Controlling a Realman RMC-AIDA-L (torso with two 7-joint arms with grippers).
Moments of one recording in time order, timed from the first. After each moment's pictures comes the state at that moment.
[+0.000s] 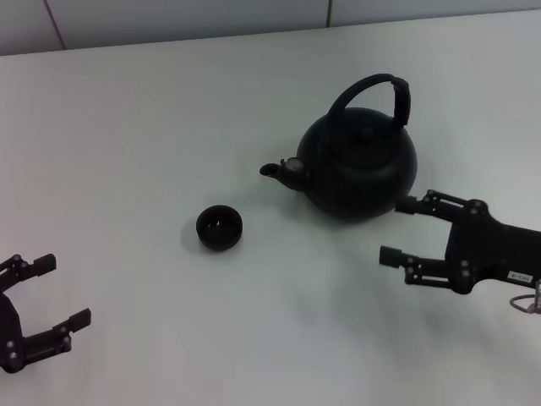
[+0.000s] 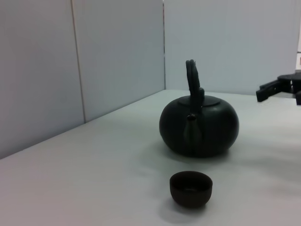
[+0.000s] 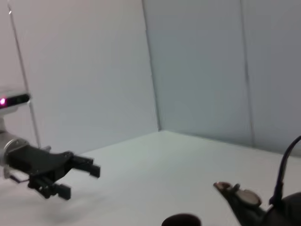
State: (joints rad) left arm -0.24 -2.00 0.53 0.51 2.00 1.68 -0.77; right arm 0.30 2.08 -0.48 -0.49 -1.97 -1.72 0.91
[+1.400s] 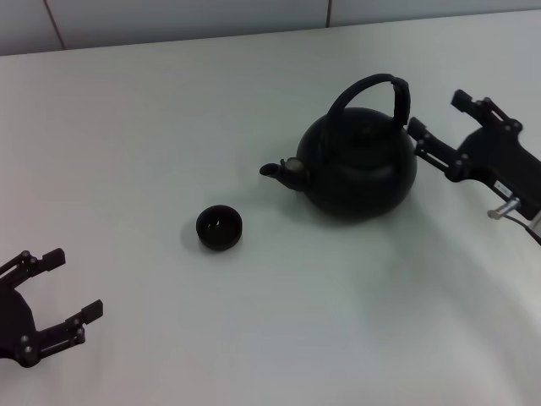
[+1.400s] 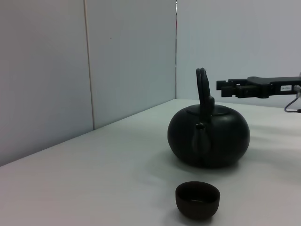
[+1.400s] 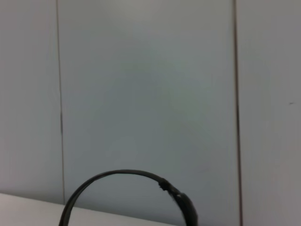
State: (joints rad) left arm -0.23 -2.05 0.50 0.51 1.99 1.66 -0.76; right arm 0.39 2.08 -0.22 -0.12 -1.67 -1.37 0.48
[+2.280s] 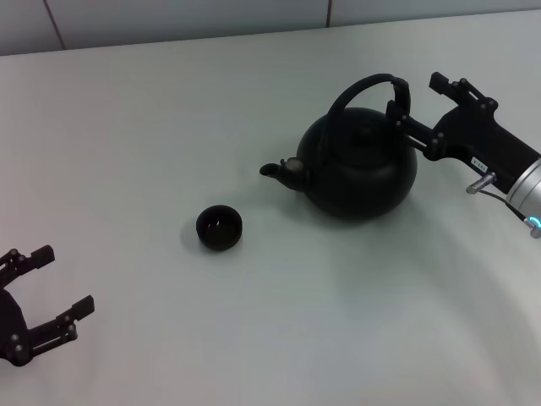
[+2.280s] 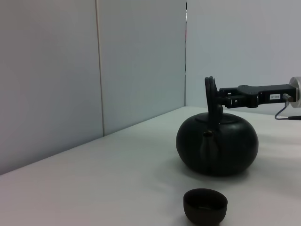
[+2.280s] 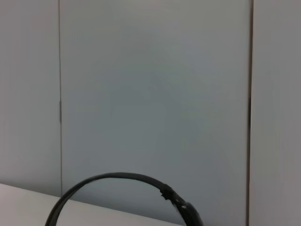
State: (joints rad) left arm -0.22 -2.05 0.45 0.51 1.99 1.69 -0.76; right arm 0.48 2.08 -0.22 -0.12 -1.67 -1.27 0.49
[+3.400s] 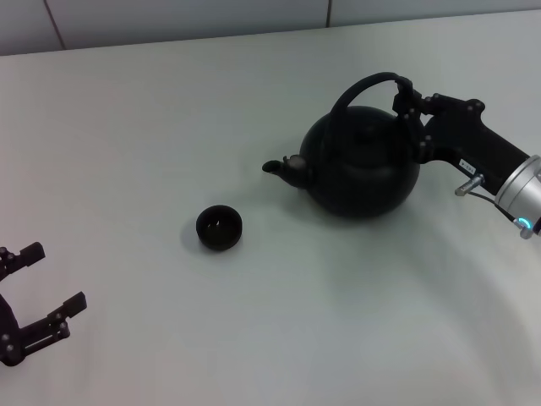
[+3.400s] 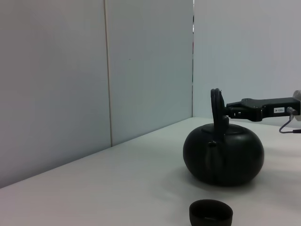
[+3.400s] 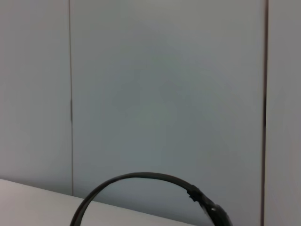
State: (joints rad) left arm -0.20 -2.05 0.41 0.51 1.99 1.72 -0.75; right arm 0.49 2.08 -0.24 -0.10 -1.67 -1.26 0.48
